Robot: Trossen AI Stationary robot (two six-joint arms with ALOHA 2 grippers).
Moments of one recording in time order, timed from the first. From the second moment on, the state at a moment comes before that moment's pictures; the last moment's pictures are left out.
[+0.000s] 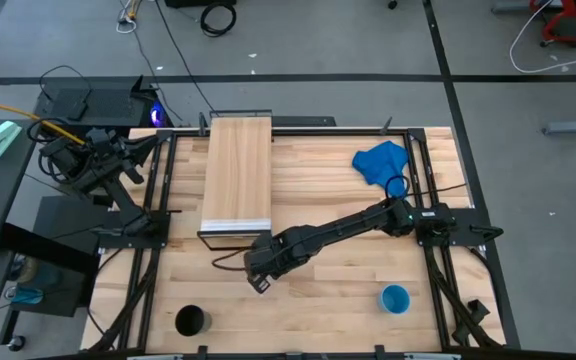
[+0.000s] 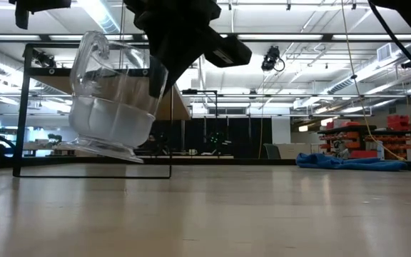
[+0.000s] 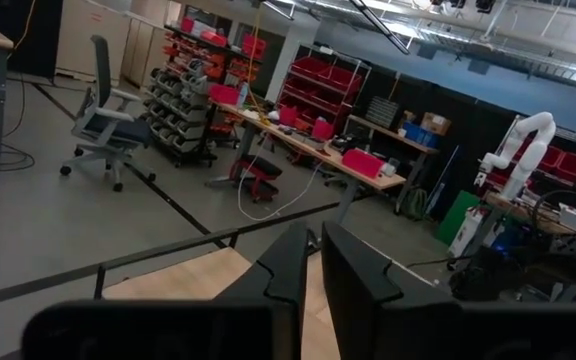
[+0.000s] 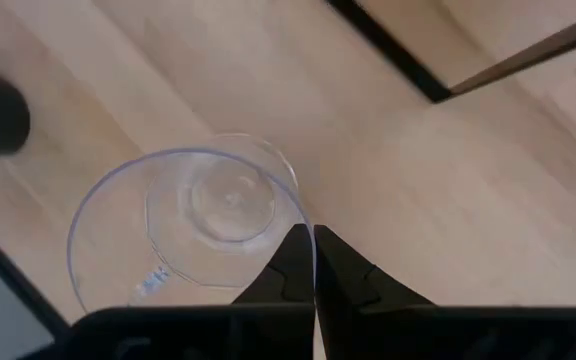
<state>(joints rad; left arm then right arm) -0.91 0.01 0.60 0.24 -1.57 0.43 0.29 2.39 2.30 -1.18 0.07 1.11</state>
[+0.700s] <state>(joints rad) -0.91 0.01 0.60 0.23 -1.57 0.42 0.31 2.43 2.30 -1.17 0.08 1.13</state>
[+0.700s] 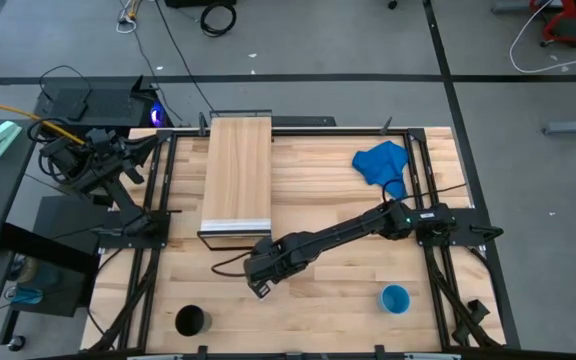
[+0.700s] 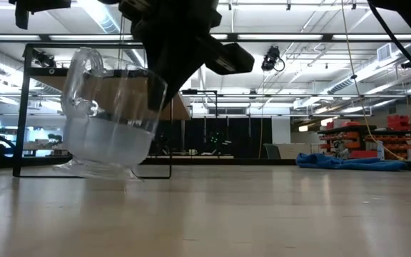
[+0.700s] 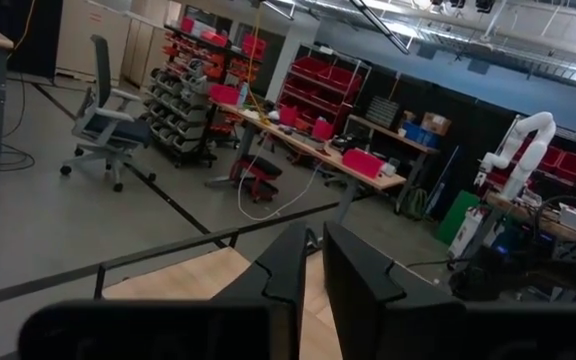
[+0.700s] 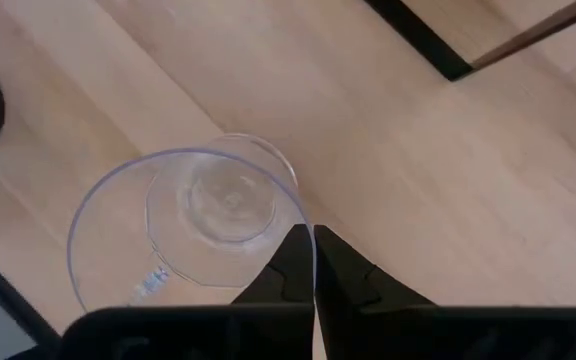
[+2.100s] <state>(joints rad) -0.91 0.01 0.60 0.11 -1.57 0.30 0.30 2.31 2.30 -1.37 0.08 0.99</state>
